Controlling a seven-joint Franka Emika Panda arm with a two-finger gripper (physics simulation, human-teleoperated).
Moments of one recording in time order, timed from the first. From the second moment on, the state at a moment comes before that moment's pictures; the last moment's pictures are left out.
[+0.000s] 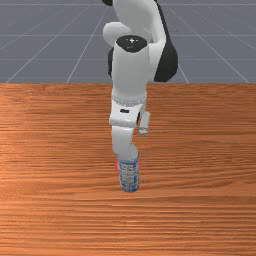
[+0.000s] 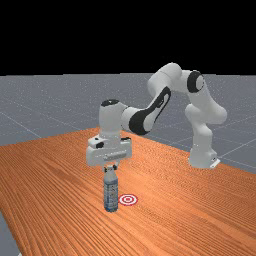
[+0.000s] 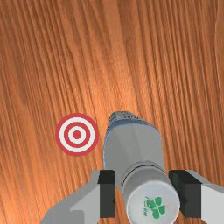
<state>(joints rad) 0.04 0.65 -0.04 -1.49 -0.02 2.14 -0.60</state>
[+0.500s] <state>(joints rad) -0.03 0.51 0.01 -1.71 0.02 2.21 -0.80</state>
